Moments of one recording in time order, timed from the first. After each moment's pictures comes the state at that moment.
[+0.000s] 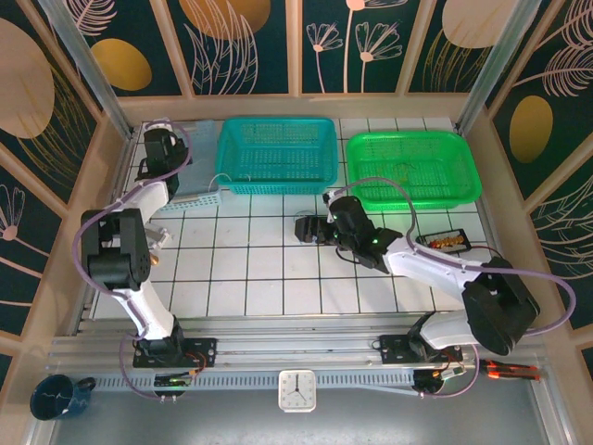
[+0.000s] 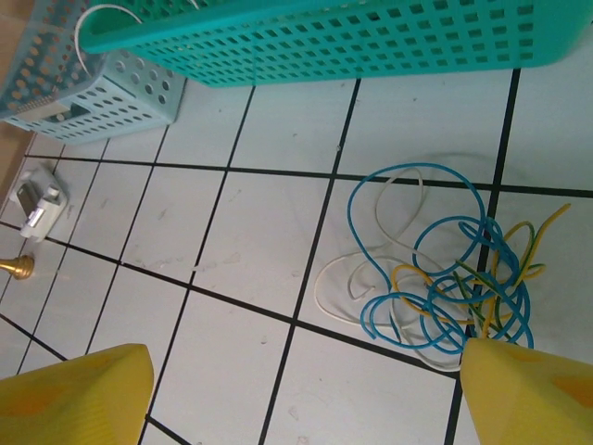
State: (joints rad) left arm 0.03 1.82 1.19 0.20 -0.11 -0.17; right arm 0.77 1.33 0.74 -0.02 -0.02 0.62
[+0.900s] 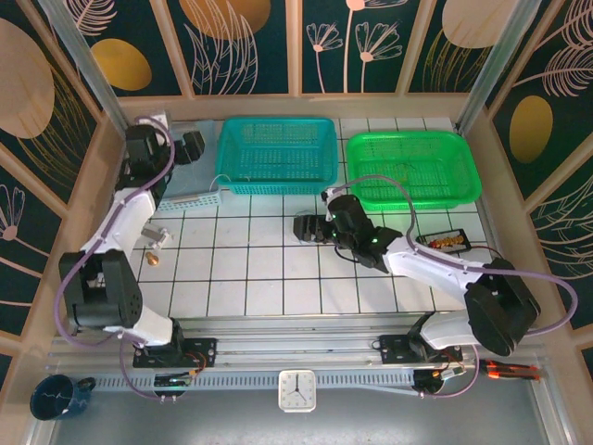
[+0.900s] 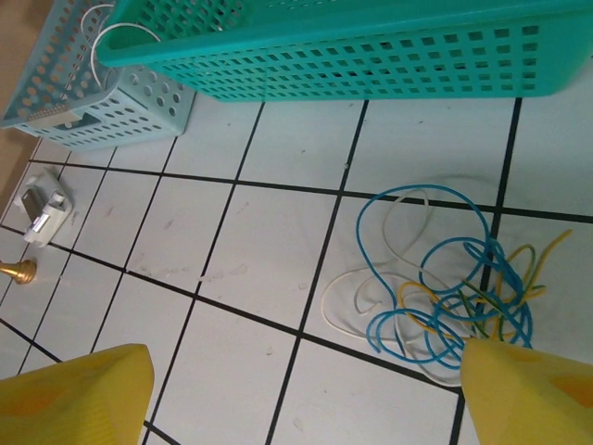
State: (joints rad) left arm 0.03 1.49 1.10 0.00 0.21 -0.28; right arm 0.78 1.35 0.77 -0.02 0.00 0.60
